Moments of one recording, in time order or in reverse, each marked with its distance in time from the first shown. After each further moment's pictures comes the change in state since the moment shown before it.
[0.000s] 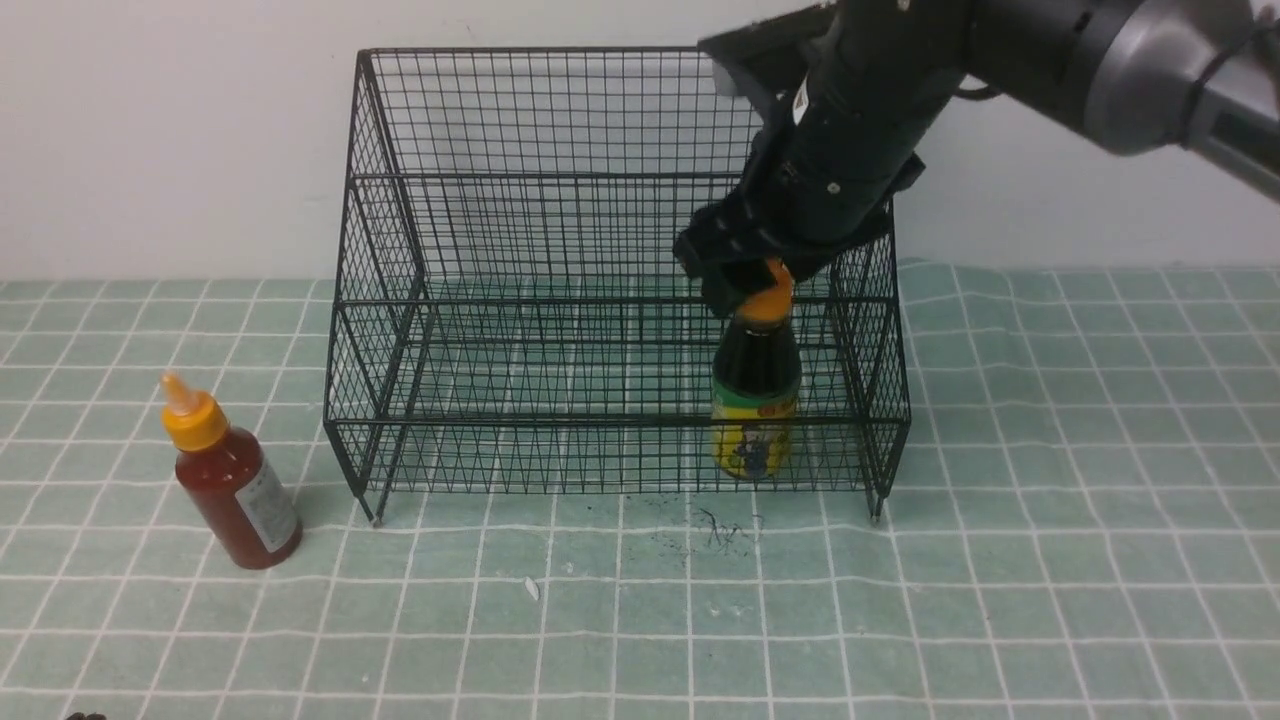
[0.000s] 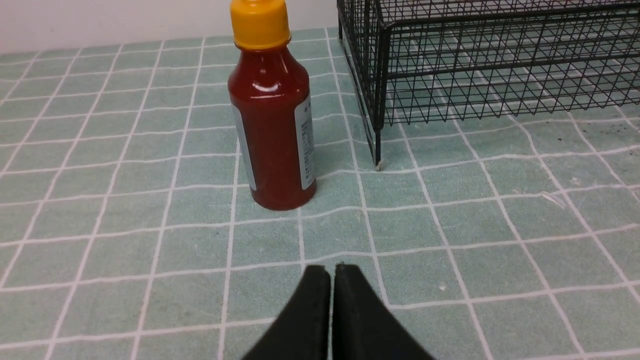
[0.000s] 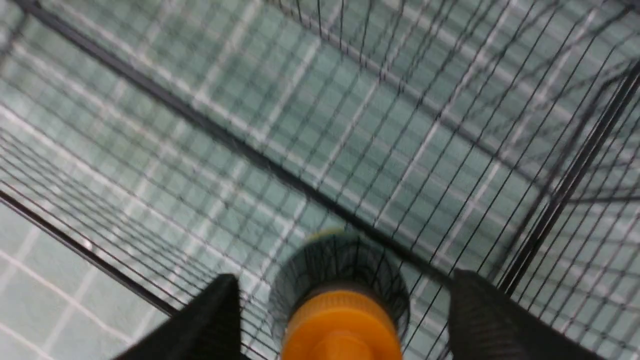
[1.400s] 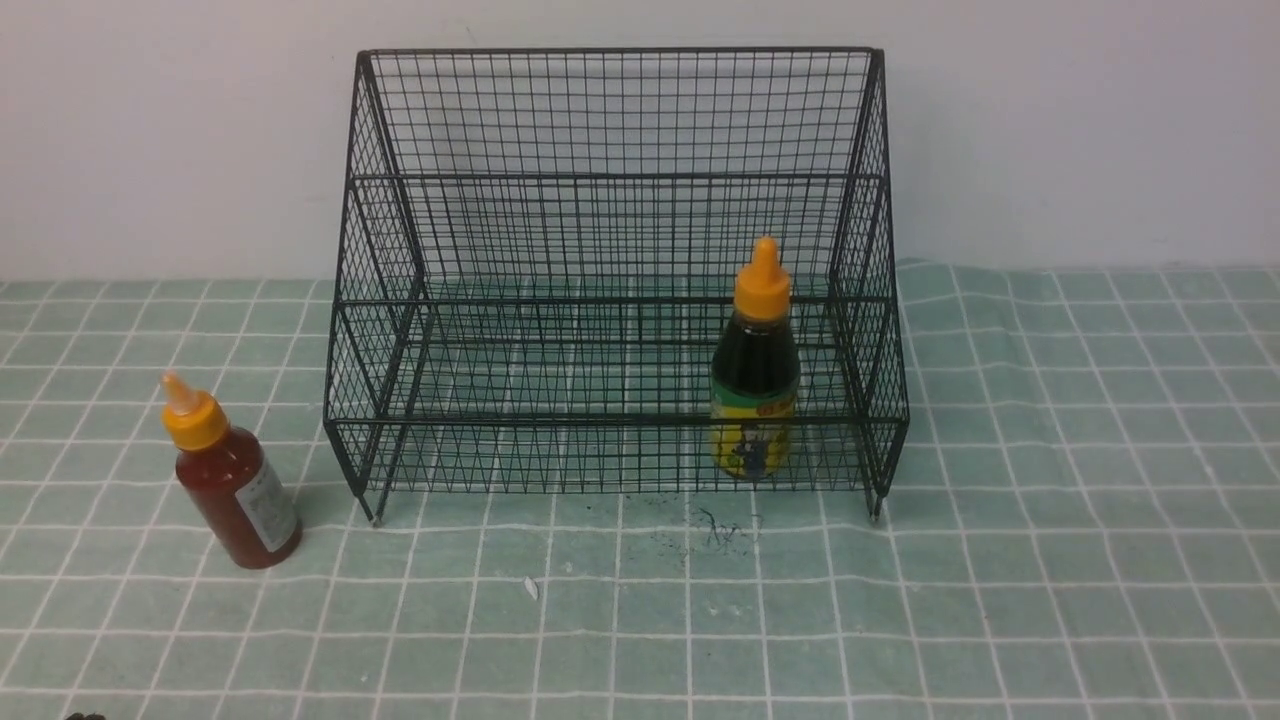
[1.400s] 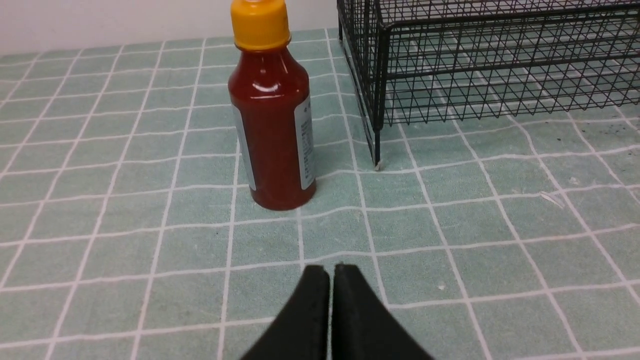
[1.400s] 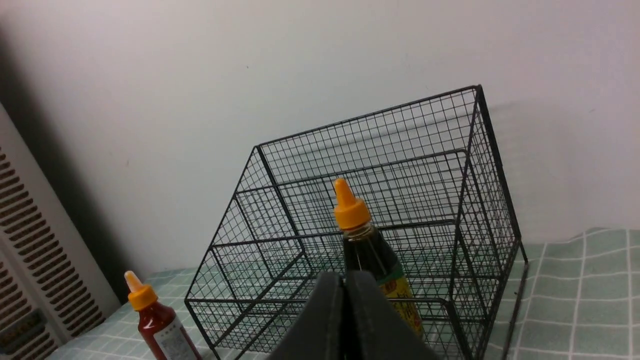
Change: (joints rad) right arm 0.000 -1.986 1.786 -0.311 -0.965 0.650; left arm 0.000 0.000 0.000 0.000 0.000 0.000
